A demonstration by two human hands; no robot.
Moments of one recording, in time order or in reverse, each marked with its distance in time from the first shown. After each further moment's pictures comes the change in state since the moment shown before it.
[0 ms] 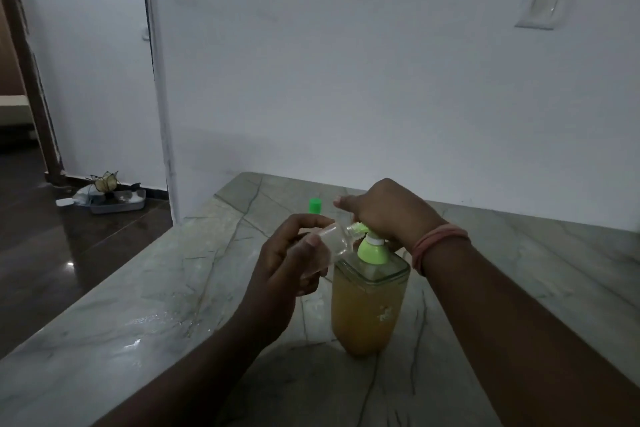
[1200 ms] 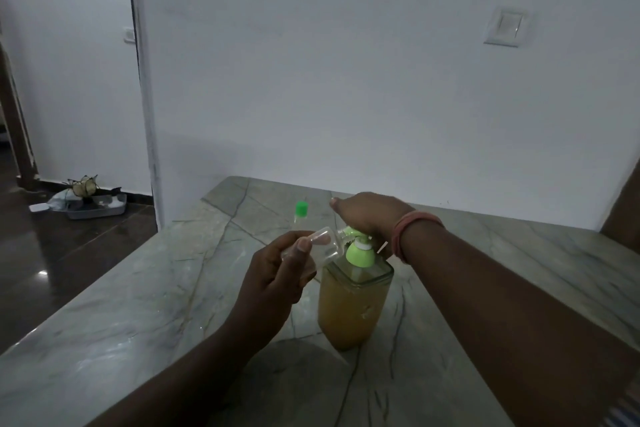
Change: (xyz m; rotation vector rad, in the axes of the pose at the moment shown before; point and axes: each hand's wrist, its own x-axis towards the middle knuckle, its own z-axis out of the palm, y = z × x) left_hand -0.013 0.000 0.006 0.117 0.033 0.038; right_hand -0.033 -0.019 -0.016 -0.286 -0.161 0.017
